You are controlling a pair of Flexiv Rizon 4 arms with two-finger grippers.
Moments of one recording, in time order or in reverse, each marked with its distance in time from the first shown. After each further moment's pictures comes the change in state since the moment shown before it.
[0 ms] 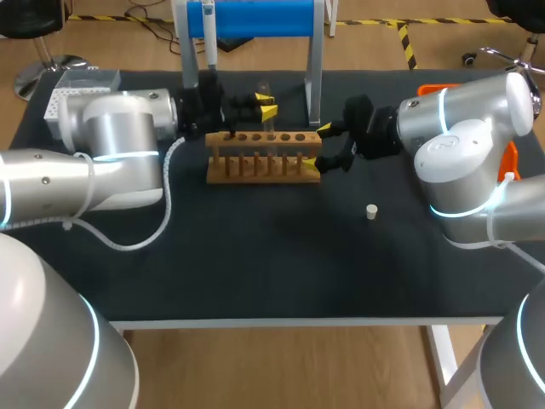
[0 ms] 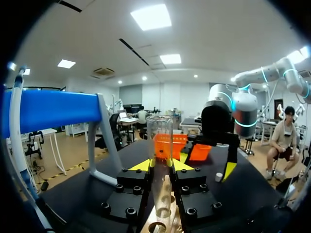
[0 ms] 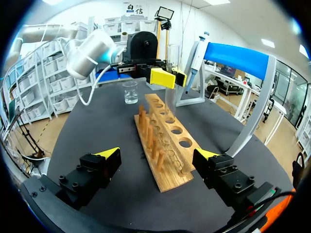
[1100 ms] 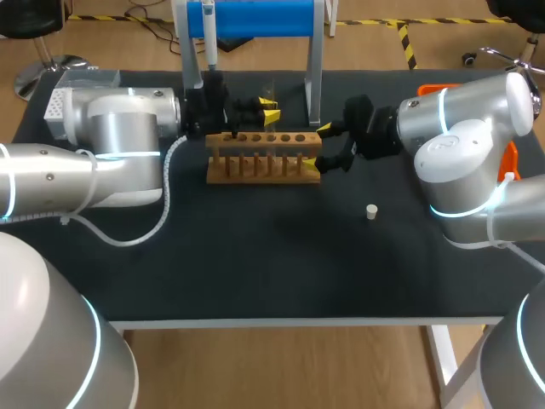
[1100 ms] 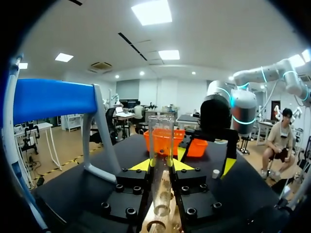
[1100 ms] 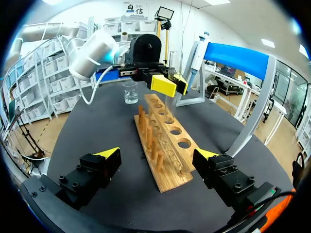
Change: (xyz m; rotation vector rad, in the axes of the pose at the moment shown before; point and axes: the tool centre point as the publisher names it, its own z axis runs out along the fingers) left arm 0.003 0.012 0.006 -0.035 0.037 -0.032; right arm 0.000 0.000 0.000 0.000 0.000 0.000
